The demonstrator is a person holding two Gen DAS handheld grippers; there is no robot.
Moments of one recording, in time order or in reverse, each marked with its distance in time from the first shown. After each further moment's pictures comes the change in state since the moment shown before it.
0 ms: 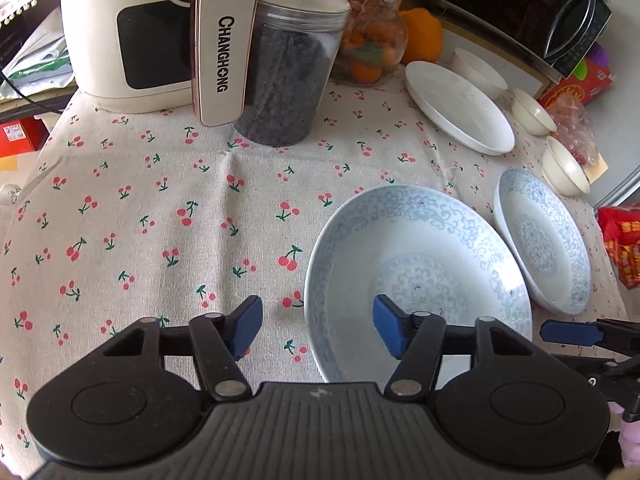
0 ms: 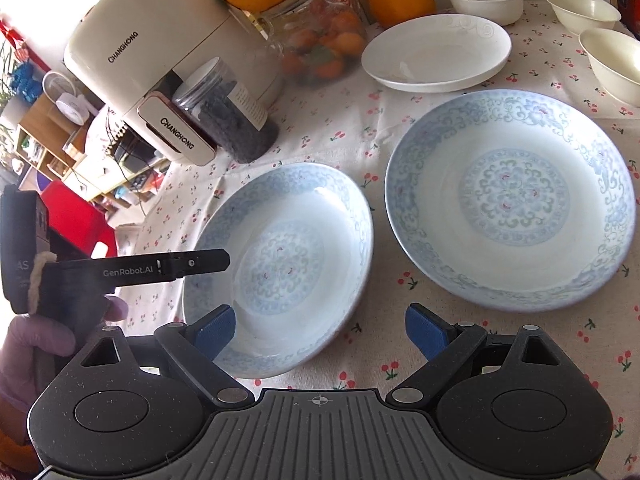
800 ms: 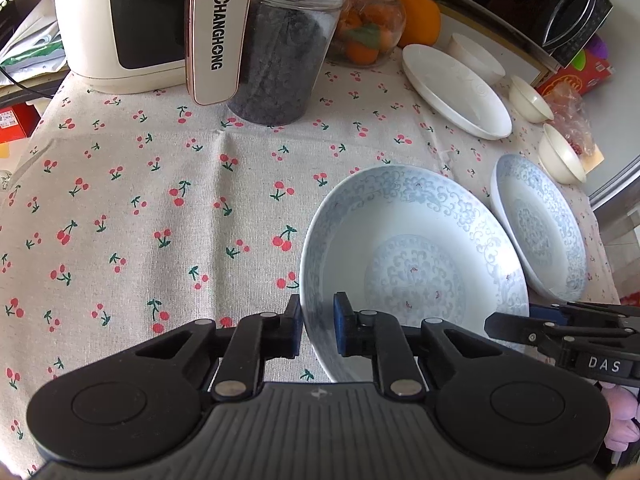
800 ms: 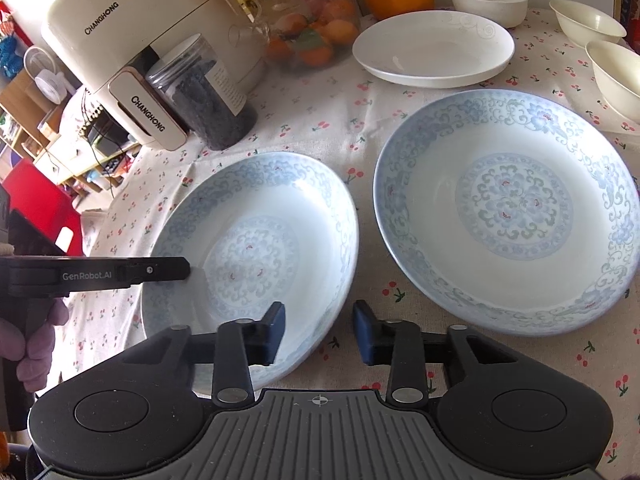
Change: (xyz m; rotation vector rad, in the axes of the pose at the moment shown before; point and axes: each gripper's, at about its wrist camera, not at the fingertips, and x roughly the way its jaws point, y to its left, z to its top) left arm 0.003 -0.001 -0.001 -0.005 0.052 -0.019; right arm 0.023 0.000 0.005 -0.048 0.012 -0.085
